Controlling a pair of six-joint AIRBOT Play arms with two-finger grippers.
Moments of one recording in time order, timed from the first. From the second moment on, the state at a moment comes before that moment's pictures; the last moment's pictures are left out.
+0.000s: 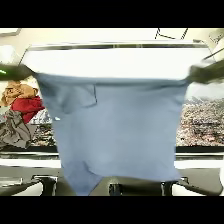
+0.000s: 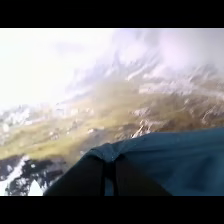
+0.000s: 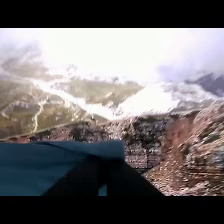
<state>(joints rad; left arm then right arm) 0.14 -1.30 1.56 1.08 -1.25 -1.36 -0.17 -1.42 1.71 -1.37 1.43 1.50</state>
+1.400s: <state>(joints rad) 0.12 -1.67 1.44 1.15 -1.40 -1.37 -0.17 -1.69 1.52 -1.34 1.42 1.61</state>
